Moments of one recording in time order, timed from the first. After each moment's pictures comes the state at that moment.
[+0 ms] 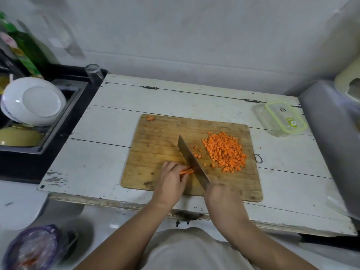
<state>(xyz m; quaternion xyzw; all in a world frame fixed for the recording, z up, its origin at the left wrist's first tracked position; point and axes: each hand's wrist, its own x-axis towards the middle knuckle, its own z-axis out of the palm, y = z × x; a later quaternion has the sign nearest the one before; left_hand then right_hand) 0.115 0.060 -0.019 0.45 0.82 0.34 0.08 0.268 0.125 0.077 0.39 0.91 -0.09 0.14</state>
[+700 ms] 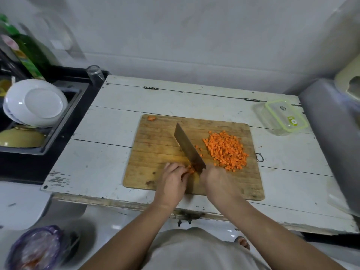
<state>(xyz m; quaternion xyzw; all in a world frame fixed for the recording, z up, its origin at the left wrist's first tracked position) 0.119 0.058 -0.025 0.47 0.80 0.36 0.04 0.237 0.151 0.072 0.43 0.88 -0.20 0.08</state>
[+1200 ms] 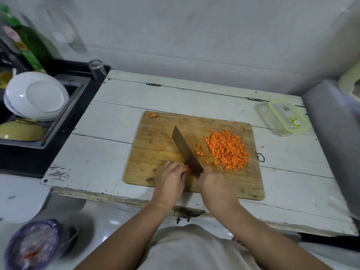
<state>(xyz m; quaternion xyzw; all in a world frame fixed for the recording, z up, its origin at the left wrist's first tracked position) 0.116 0.054 -0.030 0.47 0.79 0.38 0.03 0.240 0.131 0.068 0.40 0.90 -0.15 0.07</state>
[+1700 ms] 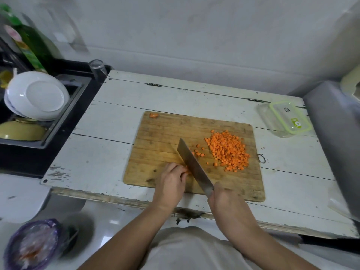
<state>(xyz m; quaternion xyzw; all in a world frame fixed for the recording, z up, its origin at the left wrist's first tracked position) 0.122 0.051 -0.022 0.42 0.83 0.37 0.05 0.283 0.121 0.084 0.37 0.91 -0.16 0.13</state>
